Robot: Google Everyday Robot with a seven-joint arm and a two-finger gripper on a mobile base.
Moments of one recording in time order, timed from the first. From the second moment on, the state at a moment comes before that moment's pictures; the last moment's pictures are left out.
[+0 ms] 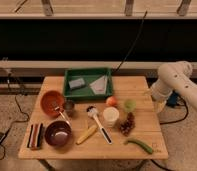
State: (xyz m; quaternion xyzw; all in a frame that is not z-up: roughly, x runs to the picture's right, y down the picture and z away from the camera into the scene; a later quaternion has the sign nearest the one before) arm 0.305 0.092 0.786 -0.28 -0.10 -0.20 0.93
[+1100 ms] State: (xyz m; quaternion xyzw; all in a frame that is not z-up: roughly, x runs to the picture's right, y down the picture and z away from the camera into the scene) arm 0.305 0.092 0.787 -0.28 -0.10 -0.20 0.93
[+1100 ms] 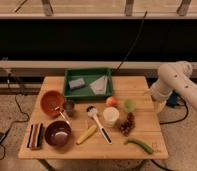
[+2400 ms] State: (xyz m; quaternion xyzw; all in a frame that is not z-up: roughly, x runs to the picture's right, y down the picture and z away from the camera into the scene) arm 0.178 0.047 0.791 -0.19 -0.19 -0.54 0.80
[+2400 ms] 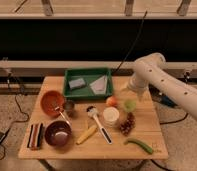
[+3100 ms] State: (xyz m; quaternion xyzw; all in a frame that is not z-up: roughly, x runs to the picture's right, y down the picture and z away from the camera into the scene) arm 0.115 0.043 0.825 -0.18 -0.20 -0.65 0.71
